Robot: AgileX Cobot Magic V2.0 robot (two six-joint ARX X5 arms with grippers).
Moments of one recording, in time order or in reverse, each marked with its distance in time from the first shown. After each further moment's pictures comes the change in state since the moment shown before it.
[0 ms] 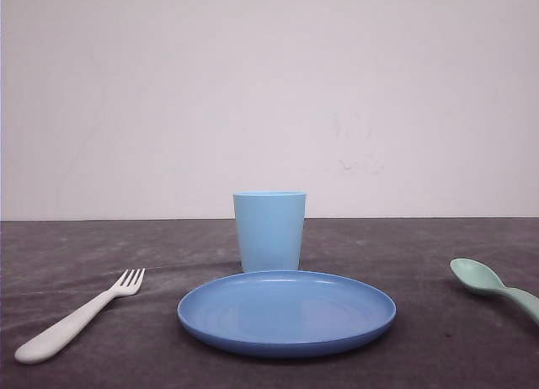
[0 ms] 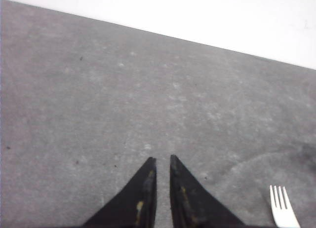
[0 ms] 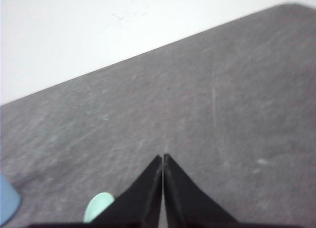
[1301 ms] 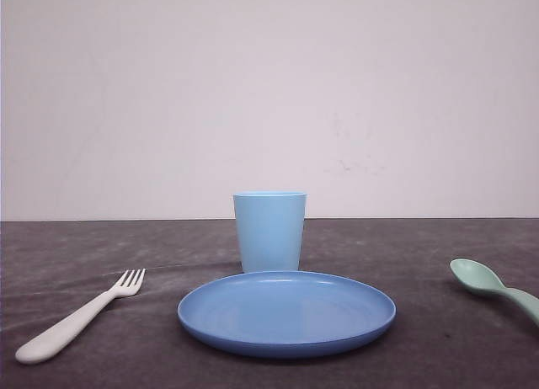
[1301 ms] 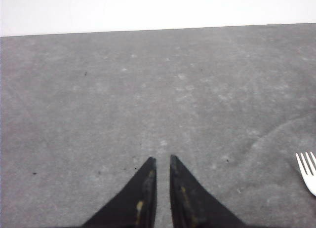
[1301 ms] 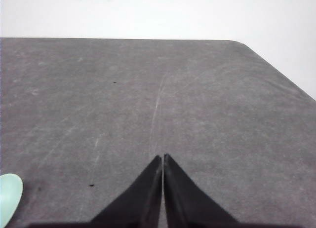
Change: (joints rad) left arm 0.000 -0.001 0.004 -0.017 0.000 0.293; right arm 0.000 -0.005 -0.029 0.022 0.174 -0.416
